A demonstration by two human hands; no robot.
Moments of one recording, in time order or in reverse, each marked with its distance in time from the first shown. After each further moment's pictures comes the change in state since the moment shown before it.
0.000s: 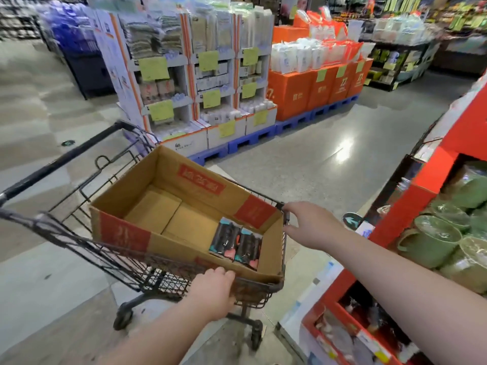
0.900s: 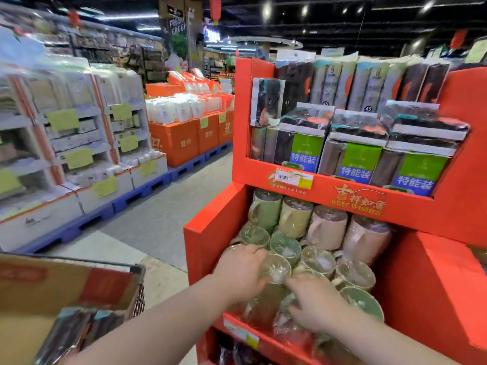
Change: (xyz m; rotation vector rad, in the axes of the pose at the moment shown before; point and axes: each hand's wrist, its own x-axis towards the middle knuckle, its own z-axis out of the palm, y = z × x) left_hand 0.099 0.415 -0.164 0.087 0.445 0.642; right_hand -0.193 0.346 -0.021 -0.130 -0.058 0.319
